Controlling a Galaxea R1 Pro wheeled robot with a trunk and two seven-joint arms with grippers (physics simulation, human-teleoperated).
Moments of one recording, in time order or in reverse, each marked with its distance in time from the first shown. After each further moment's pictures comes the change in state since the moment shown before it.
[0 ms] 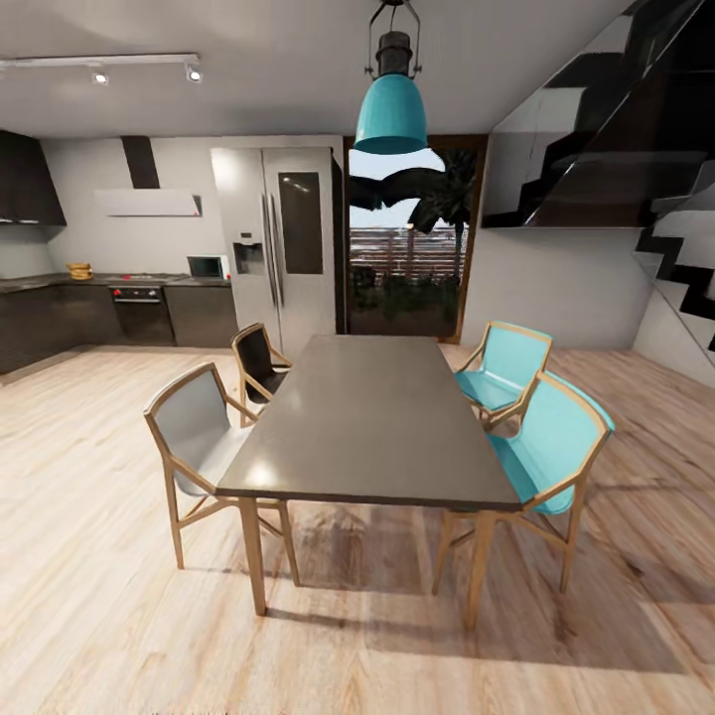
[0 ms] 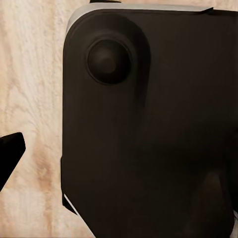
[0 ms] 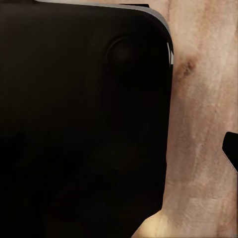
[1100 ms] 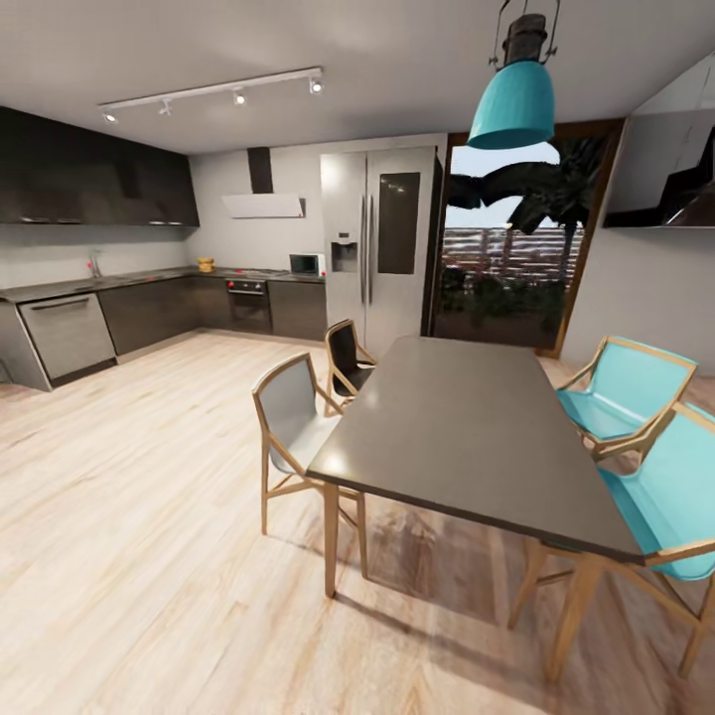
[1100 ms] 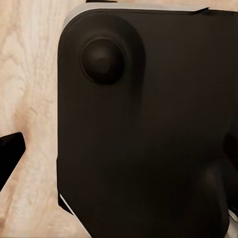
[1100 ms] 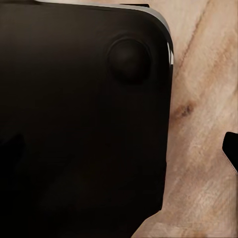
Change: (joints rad) left arm 0.000 -0.006 0.000 0.000 0.000 -0.001 0.000; right arm 0.000 0.000 0.000 0.000 0.000 0.000 0.000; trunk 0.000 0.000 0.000
